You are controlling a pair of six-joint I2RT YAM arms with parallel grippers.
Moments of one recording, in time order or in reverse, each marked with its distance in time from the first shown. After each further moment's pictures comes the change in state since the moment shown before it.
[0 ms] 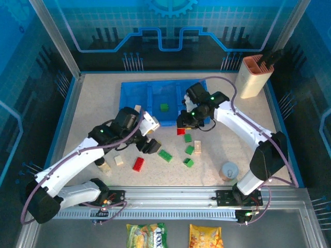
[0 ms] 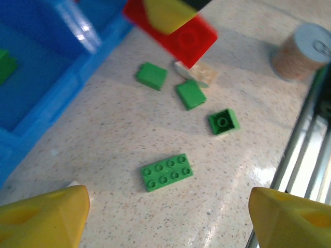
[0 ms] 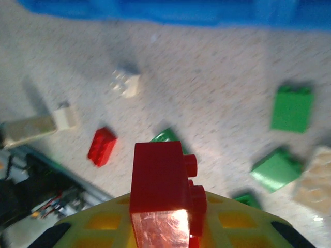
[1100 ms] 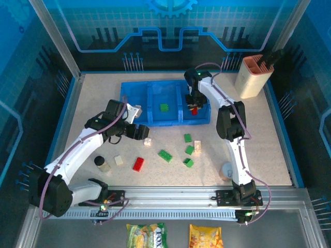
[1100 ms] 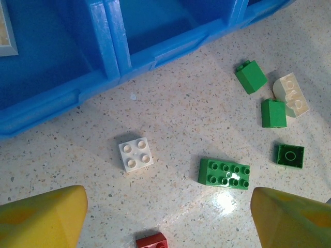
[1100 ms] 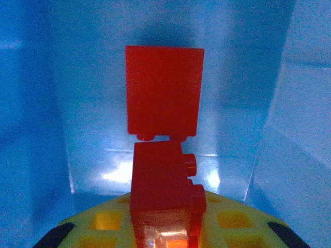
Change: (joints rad) left arm 0.275 0.096 -0.022 -0.023 0.007 -0.218; right arm -0.188 0.772 0.748 -0.263 0.395 -0.234
